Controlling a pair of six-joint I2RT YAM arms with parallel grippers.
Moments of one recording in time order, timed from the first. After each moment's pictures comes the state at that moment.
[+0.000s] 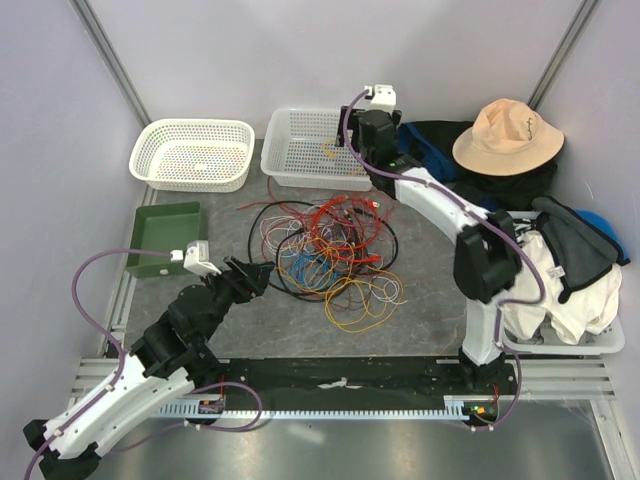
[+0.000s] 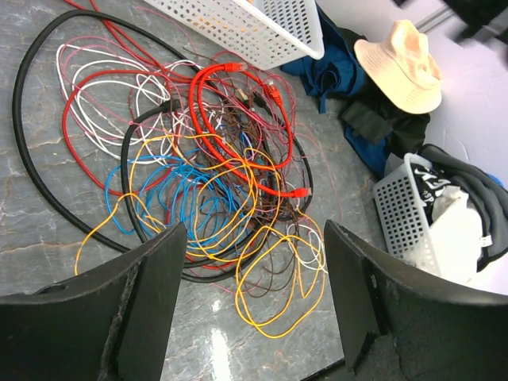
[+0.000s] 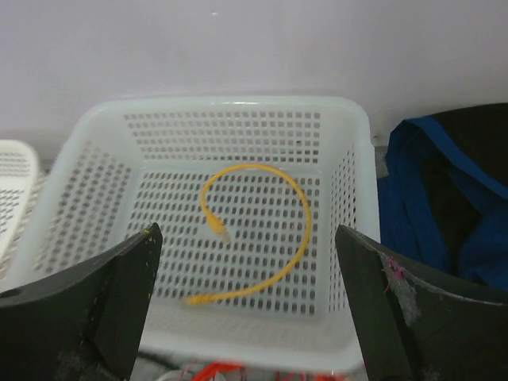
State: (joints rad) left arm -0.81 0.29 0.40 -0.30 -0.44 -0.83; right arm 0.50 2.08 1.79 0.07 0.46 0.24
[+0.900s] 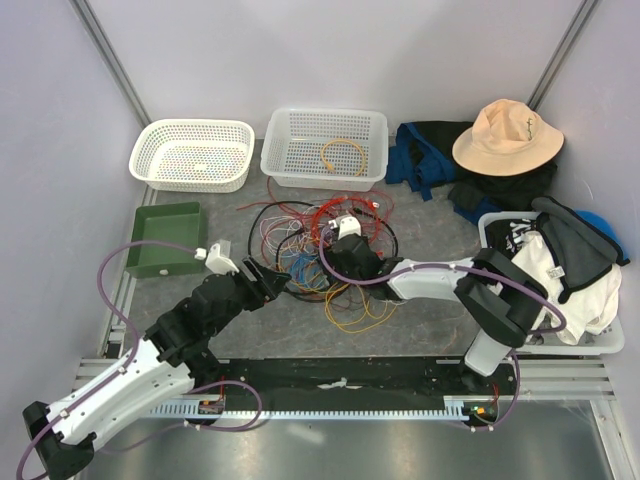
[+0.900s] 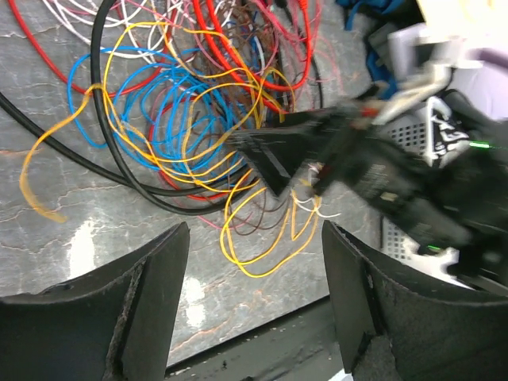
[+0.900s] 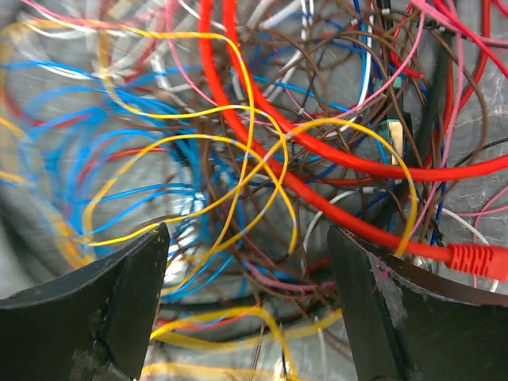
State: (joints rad) left arm -0.81 0.49 0.42 -0.37 -0.28 -1.05; right arm 0.90 1.66 0.81 0.15 0.30 0.43
